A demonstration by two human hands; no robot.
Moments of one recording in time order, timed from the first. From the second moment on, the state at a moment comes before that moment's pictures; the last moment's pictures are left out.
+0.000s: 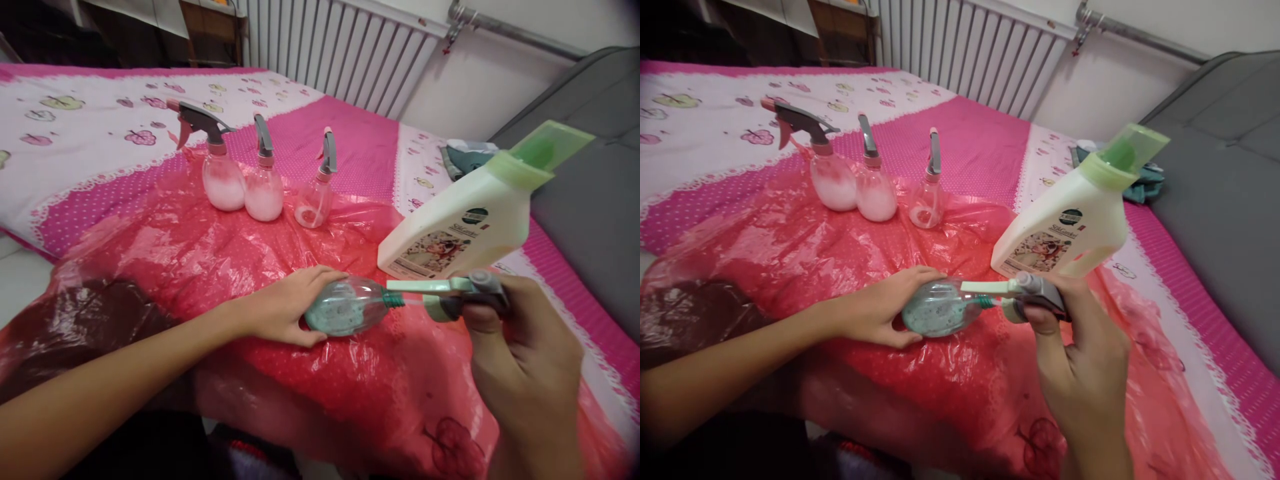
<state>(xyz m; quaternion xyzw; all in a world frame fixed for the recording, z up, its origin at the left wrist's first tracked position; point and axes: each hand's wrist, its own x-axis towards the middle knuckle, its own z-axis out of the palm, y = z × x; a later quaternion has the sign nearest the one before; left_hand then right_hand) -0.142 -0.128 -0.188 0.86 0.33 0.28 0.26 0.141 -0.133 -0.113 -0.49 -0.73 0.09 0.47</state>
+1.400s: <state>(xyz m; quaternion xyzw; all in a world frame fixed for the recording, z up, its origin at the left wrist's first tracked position) -0.141 -0.130 -0.189 0.86 0.34 0.28 0.25 0.129 -0.126 -0.121 -0.57 -0.66 0.22 0.43</state>
